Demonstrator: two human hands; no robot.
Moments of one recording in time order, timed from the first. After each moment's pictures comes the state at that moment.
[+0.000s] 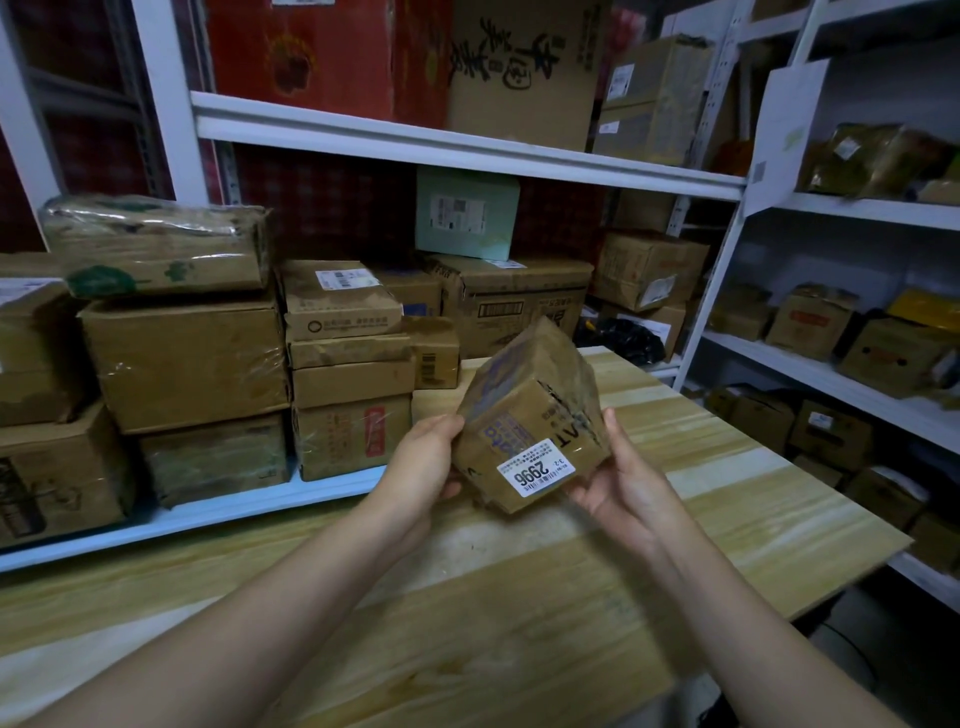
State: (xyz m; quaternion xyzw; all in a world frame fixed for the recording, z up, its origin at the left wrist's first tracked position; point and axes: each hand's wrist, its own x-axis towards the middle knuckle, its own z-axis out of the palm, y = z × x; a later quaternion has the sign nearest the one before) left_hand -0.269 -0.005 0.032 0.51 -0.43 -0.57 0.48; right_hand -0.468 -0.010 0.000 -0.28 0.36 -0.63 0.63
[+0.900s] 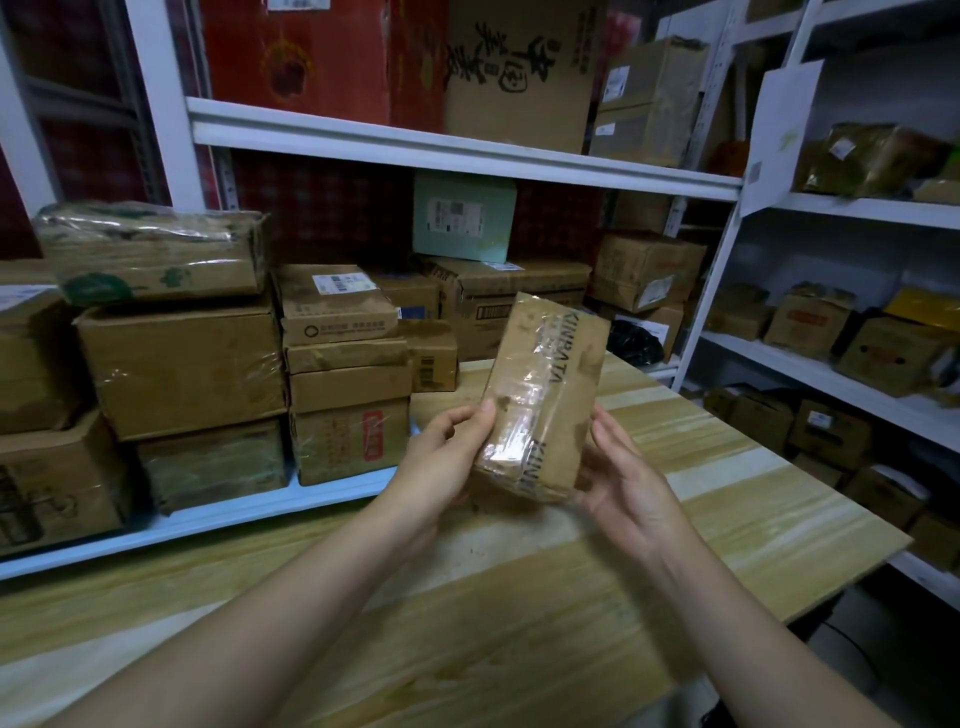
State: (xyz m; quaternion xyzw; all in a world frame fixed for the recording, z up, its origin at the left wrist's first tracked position) left_hand -0.272 -0.004 0.029 0.47 -0.51 -0.55 0.46; right_hand -0.472 -0.005 -0.002 -0.34 0.34 -0.63 0.61
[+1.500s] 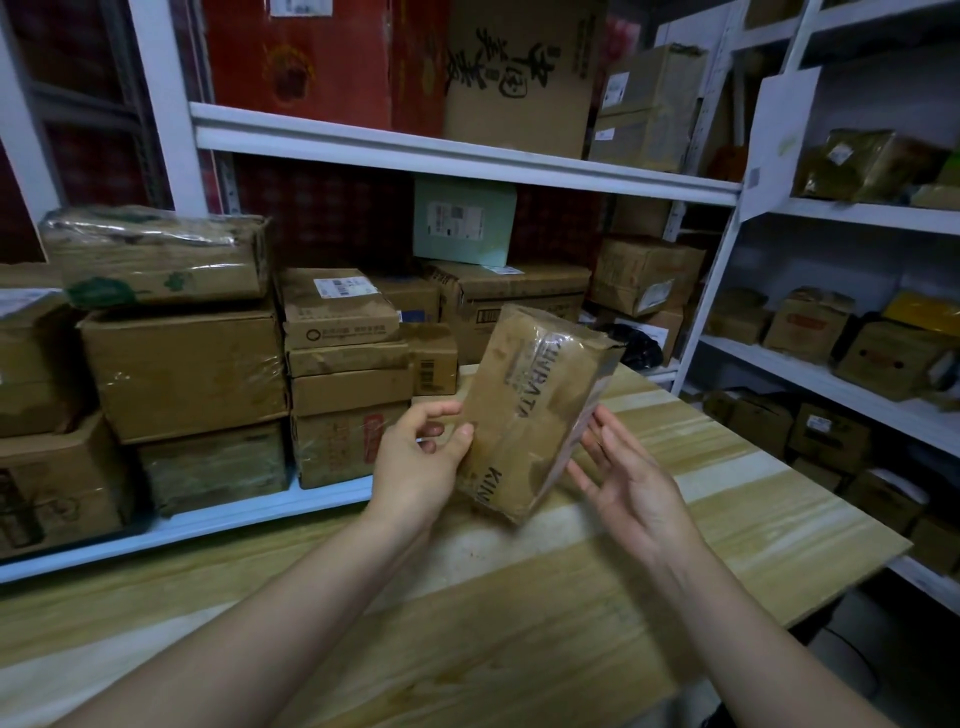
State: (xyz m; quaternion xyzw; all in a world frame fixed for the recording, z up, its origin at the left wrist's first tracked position) left_hand -0.267 -0.006 0.026 0.50 -0.52 -0.40 0.56; right_hand -0.475 -0.003 0.002 -0.29 0.32 -0.68 0.59
